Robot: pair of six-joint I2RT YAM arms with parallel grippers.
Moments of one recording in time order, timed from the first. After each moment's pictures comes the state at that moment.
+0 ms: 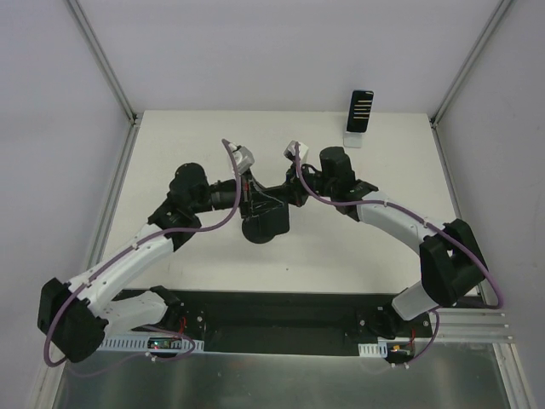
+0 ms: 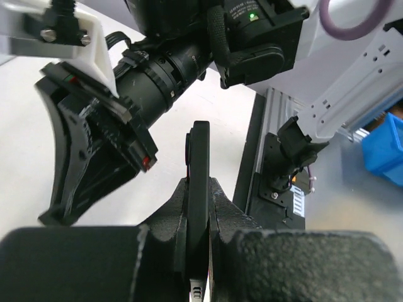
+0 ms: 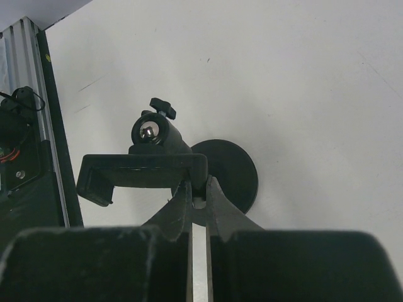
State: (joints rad) left arm -0.61 0.99 0.82 0.13 0.69 -0.37; right arm 0.62 1.53 1.03 0.07 -0.63 0.01
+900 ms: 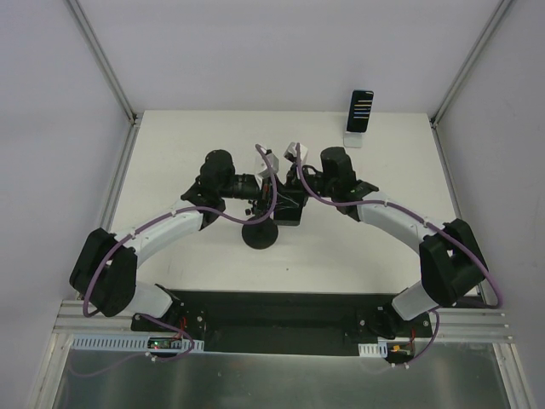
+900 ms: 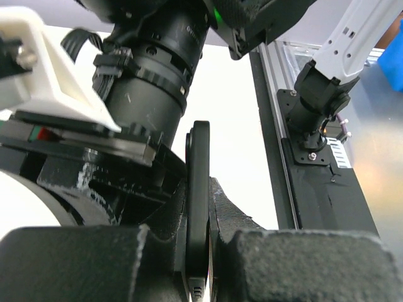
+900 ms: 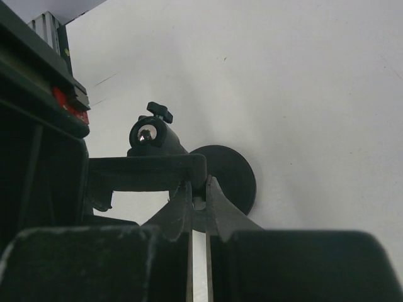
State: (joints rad) left arm -0.59 1.40 0.91 0.41 1.02 -0.11; right arm 0.61 1.53 1.02 0.08 -0.70 0.01
